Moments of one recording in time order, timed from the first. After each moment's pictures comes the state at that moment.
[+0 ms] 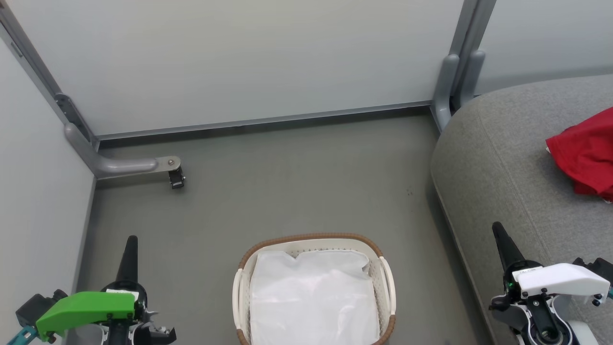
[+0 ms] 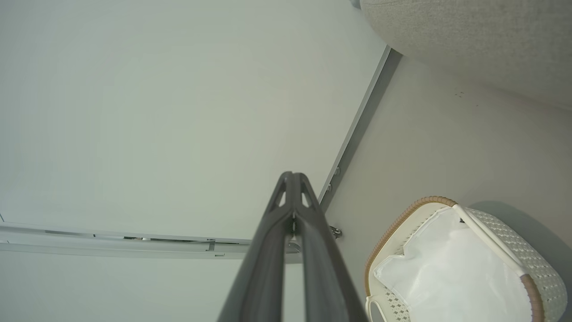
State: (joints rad) left arm -0.07 0.05 0.09 0.25 -1.35 -0.12 0.04; right arm -0.10 -0.05 -0.07 0.27 1.36 0.13 0.05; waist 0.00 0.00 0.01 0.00
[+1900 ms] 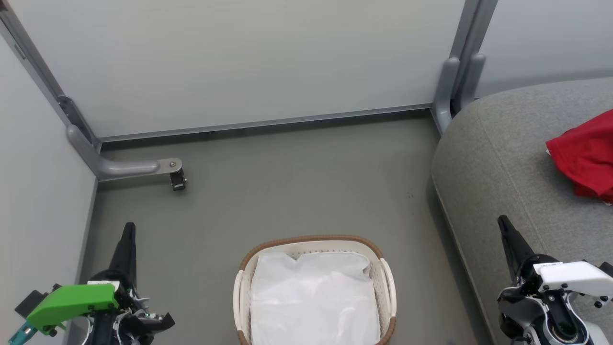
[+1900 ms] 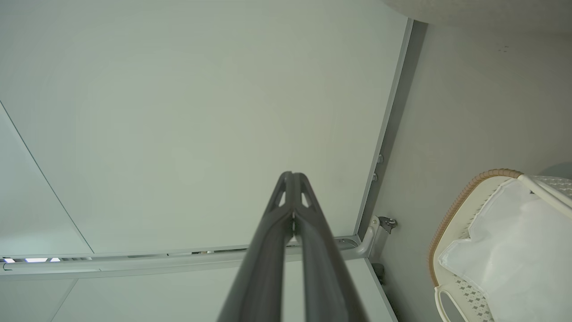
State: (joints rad) left arm -0.10 0.05 0.11 0.25 -1.61 -0.13 0.11; right arm -0.10 -0.05 -0.12 0.25 1.61 0.13 0.12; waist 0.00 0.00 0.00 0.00
